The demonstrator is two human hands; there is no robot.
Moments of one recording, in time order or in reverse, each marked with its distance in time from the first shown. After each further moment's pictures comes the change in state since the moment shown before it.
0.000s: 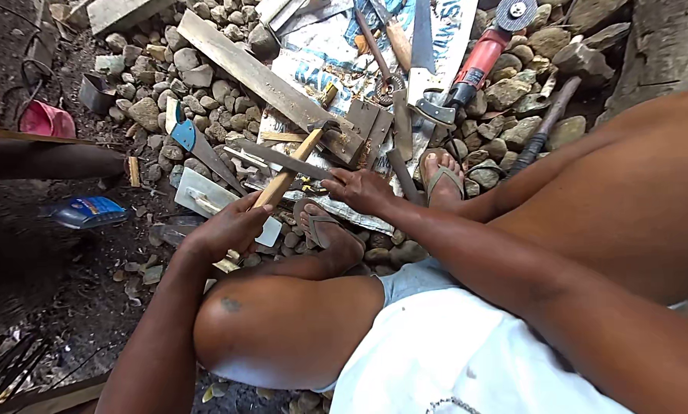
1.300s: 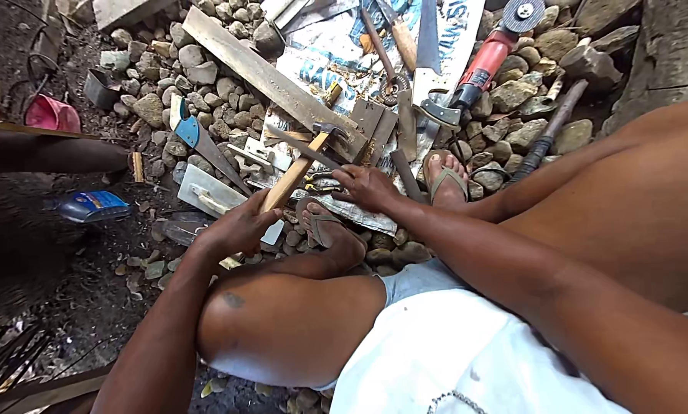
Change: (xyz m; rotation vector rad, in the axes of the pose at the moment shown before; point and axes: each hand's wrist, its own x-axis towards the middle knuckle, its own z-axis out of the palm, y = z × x) left_hand 0.000 0.000 0.009 0.263 0.076 -0.050; right_hand 0.003 0.004 0.003 0.028 -0.019 0.067
